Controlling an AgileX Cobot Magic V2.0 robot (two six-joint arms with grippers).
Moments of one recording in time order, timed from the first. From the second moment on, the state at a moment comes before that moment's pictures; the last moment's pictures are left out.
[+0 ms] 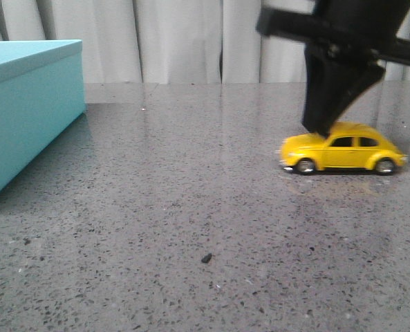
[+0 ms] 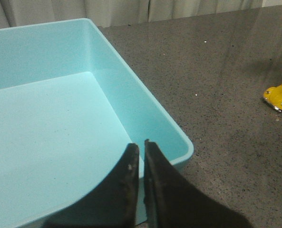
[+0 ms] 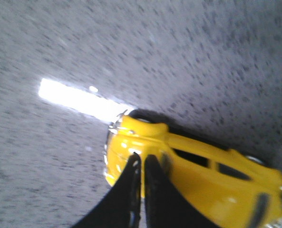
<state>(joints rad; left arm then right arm) -0.19 0.38 -0.52 -0.46 0.58 0.37 0.35 1.64 -1.31 0.23 1.03 0.00</state>
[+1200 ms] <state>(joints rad) -0.19 0.39 -0.52 -0.46 0.58 0.37 0.28 1.61 -1.27 0.07 1.11 0.03</state>
